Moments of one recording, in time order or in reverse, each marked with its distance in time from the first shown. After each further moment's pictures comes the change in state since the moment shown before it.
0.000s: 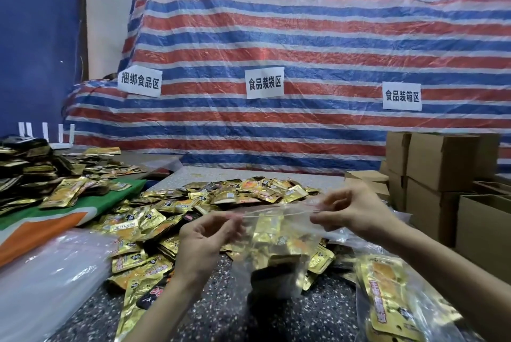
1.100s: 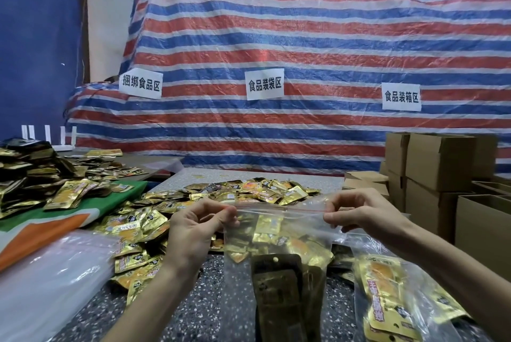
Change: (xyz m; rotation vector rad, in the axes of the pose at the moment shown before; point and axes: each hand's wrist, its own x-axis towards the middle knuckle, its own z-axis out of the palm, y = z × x) left_hand 0.000 0.044 0.003 -0.060 0.051 -0.058; right_hand -0.017 -0.001 -0.016 0.079 -0.101 -0.033
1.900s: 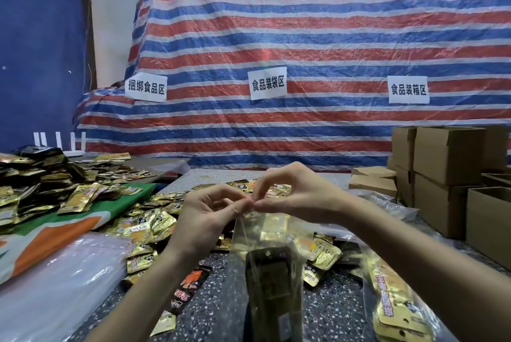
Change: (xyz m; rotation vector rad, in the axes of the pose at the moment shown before) left_hand 0.010 0.033 0.002 0.248 -0.231 0.148; right_hand 0.046 -0.064 0.065 -0.348 -0.219 -0.435
